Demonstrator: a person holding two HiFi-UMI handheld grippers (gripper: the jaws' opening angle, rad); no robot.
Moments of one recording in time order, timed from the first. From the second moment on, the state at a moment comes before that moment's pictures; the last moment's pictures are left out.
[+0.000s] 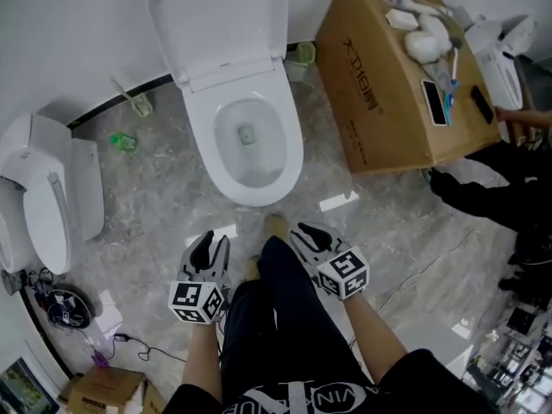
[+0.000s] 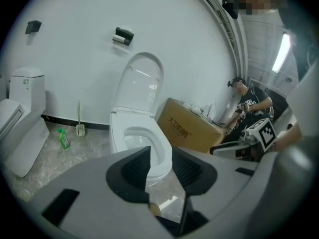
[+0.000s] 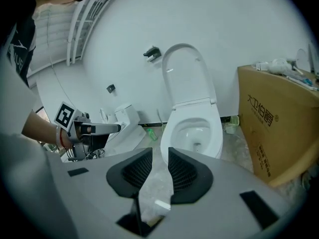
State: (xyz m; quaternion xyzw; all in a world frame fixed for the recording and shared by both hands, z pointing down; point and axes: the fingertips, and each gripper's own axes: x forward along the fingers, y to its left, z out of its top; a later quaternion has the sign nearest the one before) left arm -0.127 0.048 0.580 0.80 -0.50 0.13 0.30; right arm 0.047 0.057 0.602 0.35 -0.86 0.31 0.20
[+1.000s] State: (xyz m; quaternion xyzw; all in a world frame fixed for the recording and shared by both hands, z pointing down) left arm -0.094 0.008 0.754 0.77 -0.47 0.23 0.37; right arm 0.065 0.000 0.762 0.32 -0.82 0.35 0.31
